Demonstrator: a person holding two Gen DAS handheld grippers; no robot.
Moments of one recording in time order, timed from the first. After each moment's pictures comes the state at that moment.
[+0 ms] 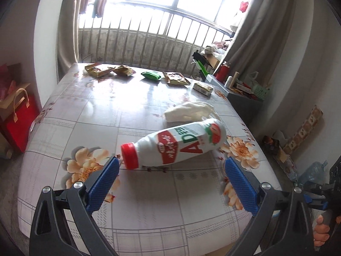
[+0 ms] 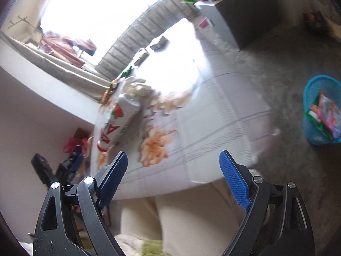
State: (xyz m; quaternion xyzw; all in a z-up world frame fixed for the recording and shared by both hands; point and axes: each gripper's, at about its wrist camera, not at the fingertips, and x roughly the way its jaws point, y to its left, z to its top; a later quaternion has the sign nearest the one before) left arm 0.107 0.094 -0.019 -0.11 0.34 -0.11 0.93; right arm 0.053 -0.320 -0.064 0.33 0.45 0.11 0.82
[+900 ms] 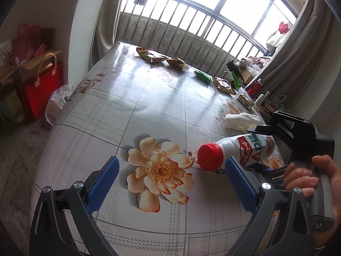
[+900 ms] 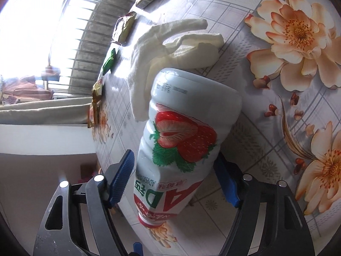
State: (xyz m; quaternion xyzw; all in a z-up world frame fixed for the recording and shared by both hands) left arm 0.110 0.186 -0.058 -0.20 0.35 -0.03 0.91; right arm 0.232 -0.135 -0.112 0.47 0.52 -0.01 0.71
